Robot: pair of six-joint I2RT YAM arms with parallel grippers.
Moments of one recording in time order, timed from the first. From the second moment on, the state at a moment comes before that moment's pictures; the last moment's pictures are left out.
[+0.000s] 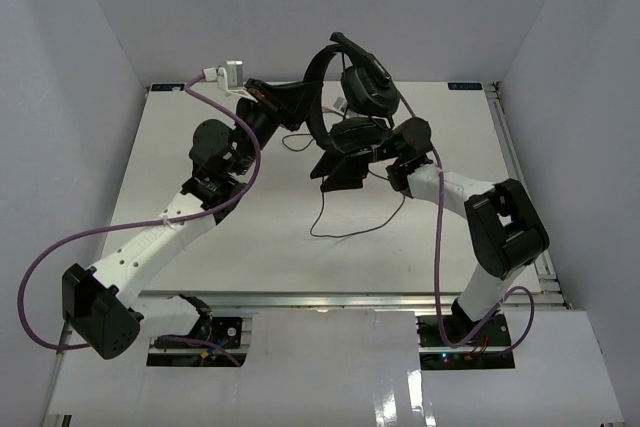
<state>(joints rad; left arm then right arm) -0.64 1.23 1.12 0.57 0.03 -0.66 0.55 1.72 1.05 1.19 -1.35 1.10</state>
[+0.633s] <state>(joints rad) -0.64 1.35 1.38 0.56 -0.37 -0.50 0.72 1.78 0.88 1.24 -1.22 1.25</state>
